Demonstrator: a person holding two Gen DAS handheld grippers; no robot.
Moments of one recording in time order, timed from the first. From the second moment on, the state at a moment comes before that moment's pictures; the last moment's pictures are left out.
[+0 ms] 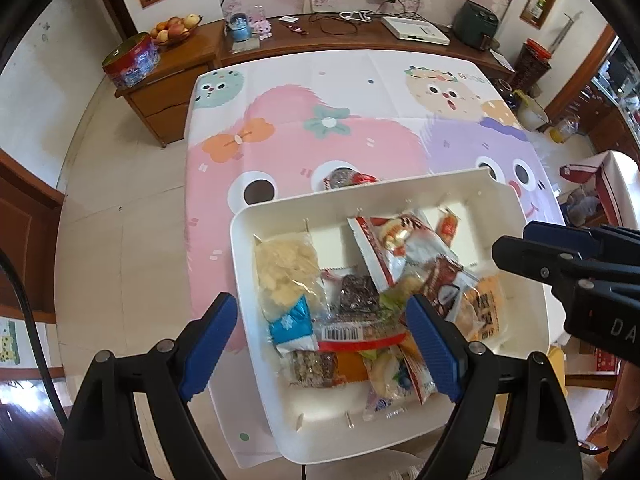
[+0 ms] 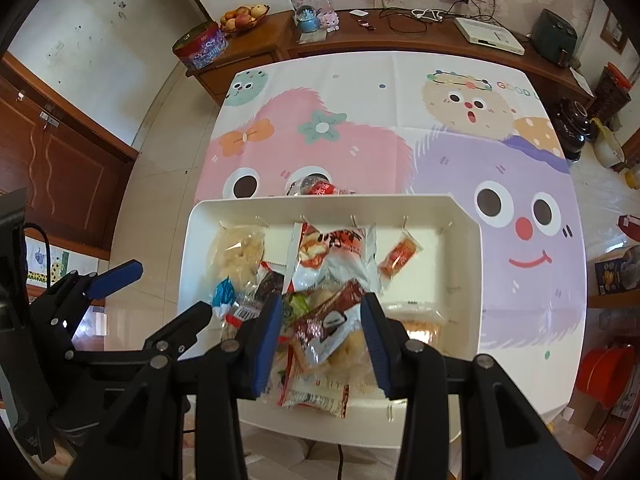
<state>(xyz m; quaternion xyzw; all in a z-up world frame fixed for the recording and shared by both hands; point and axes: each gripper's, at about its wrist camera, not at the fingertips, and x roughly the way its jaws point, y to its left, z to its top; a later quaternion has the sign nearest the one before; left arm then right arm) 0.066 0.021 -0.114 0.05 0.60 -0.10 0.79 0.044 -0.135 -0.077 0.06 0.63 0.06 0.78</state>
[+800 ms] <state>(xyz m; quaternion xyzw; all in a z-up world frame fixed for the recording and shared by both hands) 0.181 0.049 -0.127 0.06 0.56 0.00 0.83 0.177 -0.134 -0.130 0.07 0.66 0.08 0.74</state>
